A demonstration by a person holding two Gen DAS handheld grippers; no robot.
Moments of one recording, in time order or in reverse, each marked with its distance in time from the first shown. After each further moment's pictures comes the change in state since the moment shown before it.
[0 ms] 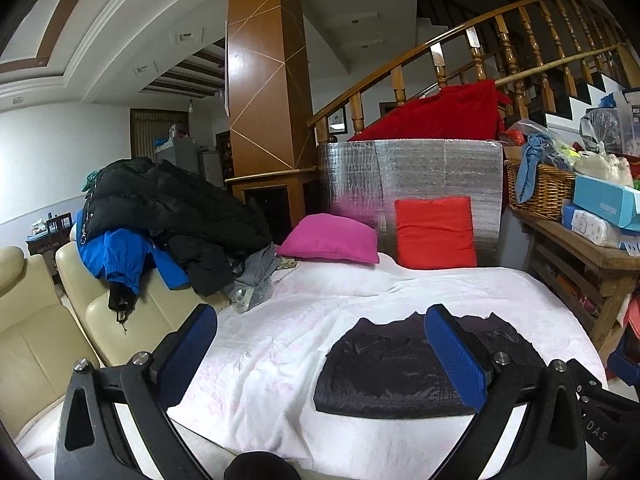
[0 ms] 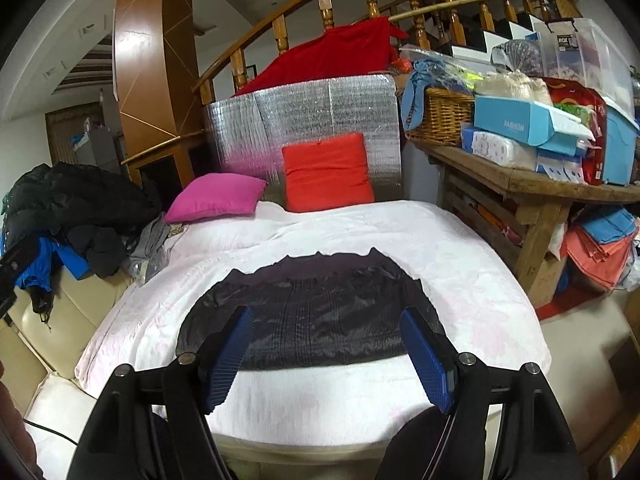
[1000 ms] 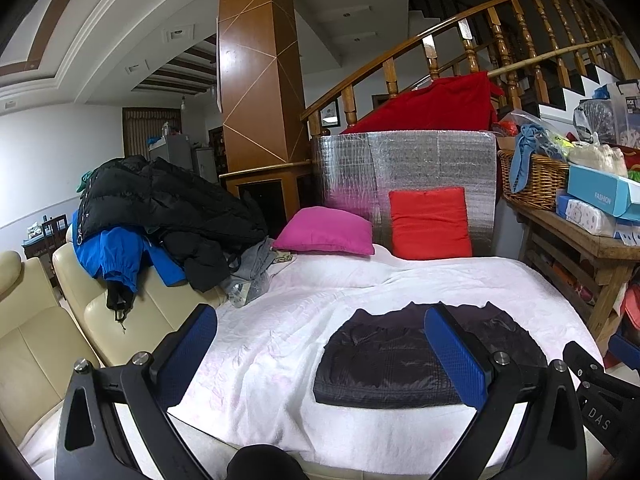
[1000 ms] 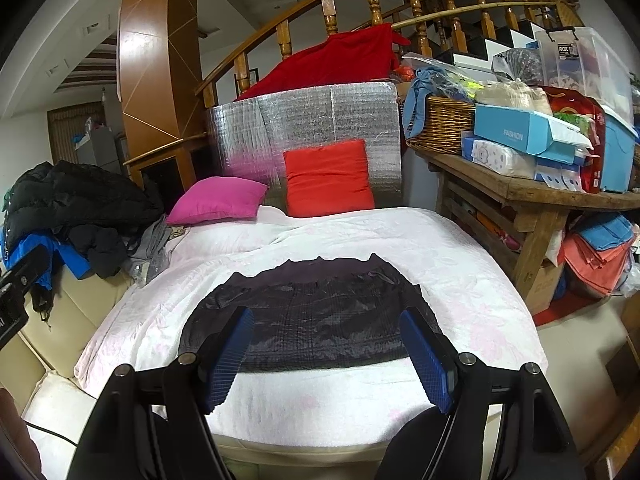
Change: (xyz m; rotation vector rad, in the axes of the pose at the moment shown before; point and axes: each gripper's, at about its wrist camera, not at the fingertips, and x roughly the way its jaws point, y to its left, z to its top) left arm -0.005 -0.002 -0.003 0.022 0.026 -0.020; right arm -0.010 0.005 0.003 -0.017 -0.023 -0.007
